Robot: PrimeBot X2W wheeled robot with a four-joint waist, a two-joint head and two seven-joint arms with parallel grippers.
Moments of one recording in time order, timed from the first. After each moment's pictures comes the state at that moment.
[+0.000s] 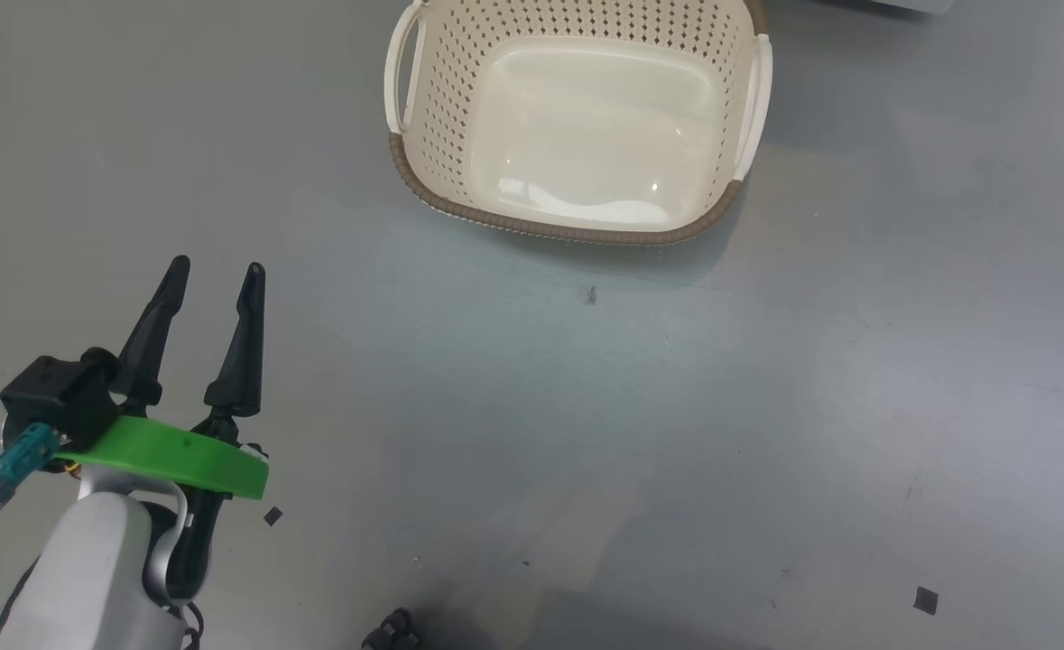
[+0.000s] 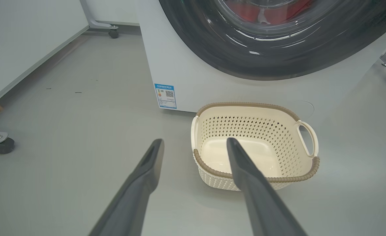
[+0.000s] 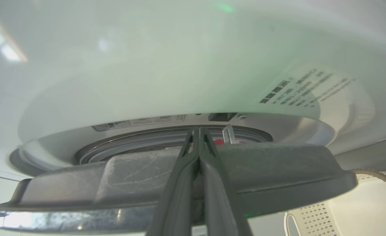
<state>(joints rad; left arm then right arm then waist) -0.32 0.20 -0.24 0.25 -0.57 -0.12 -0.25 -1.42 -0.11 -0.14 0.71 1.14 -0.13 0.45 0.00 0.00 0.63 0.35</state>
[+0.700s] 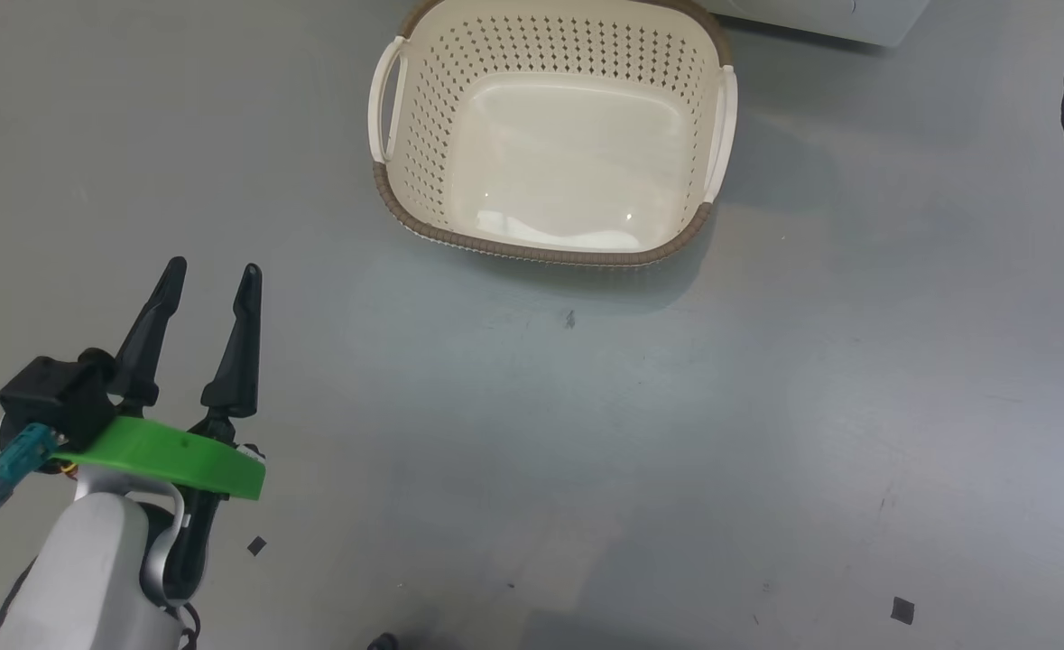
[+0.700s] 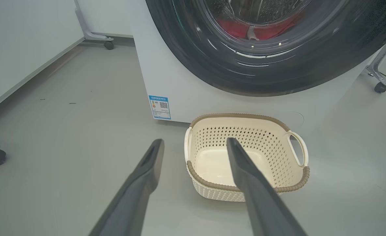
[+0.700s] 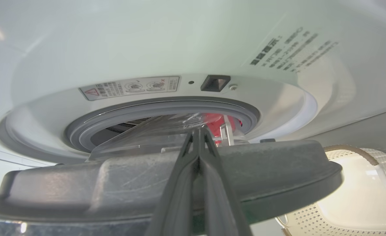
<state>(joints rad) -0.32 0.20 -0.23 0.25 -0.57 -0.13 -0.25 -1.38 -0.11 -0.08 0.78 1.17 -0.13 0.50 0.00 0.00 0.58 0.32</state>
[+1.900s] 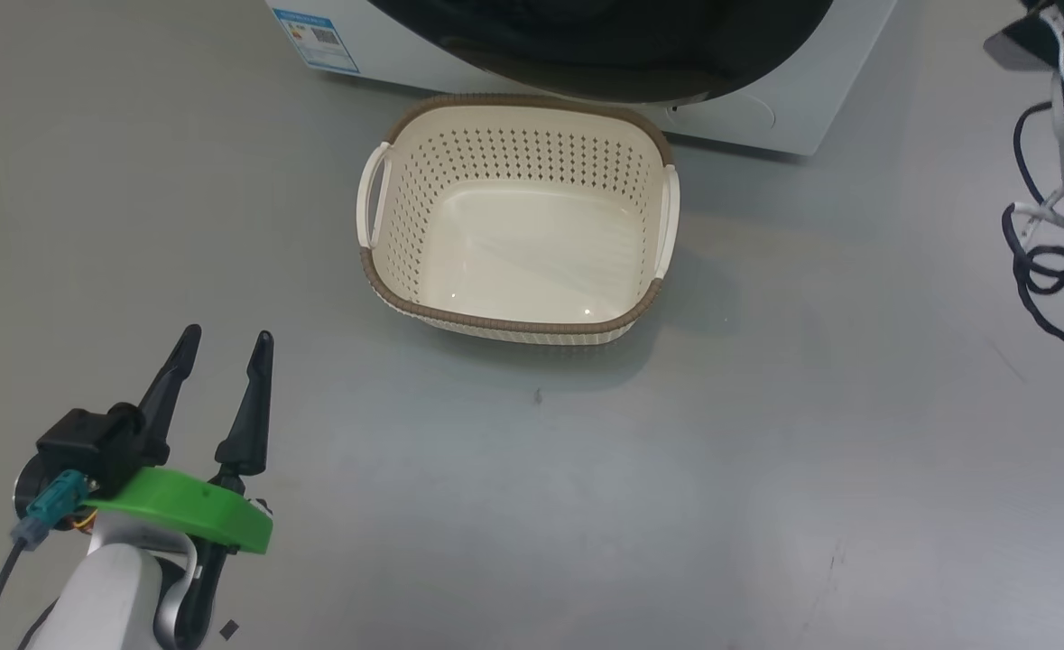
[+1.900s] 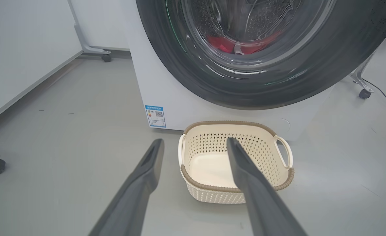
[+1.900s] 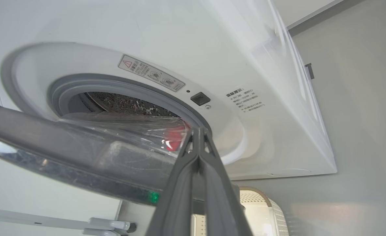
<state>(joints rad) -0.25 0.19 -0.22 0.30 -0.51 -0.13 -0.25 -1.10 -0.20 0.09 0.68 0.96 0.03 0.34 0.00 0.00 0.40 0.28</state>
